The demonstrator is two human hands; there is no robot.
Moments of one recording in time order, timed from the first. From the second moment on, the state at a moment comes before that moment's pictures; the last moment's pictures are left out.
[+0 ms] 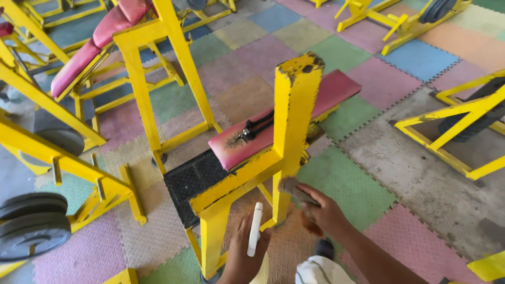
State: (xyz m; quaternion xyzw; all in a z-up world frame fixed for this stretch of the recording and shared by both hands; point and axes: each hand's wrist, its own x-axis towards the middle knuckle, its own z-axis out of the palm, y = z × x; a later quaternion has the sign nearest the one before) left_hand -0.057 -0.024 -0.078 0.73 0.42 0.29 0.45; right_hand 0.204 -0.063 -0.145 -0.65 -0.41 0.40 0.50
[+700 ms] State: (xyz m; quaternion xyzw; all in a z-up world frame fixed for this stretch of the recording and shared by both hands) left_hand 0.197 -0.023 -0.081 0.76 0.34 0.29 0.47; right_hand 0.413 -0.088 -0.055 -0.56 -0.20 0.61 0.53
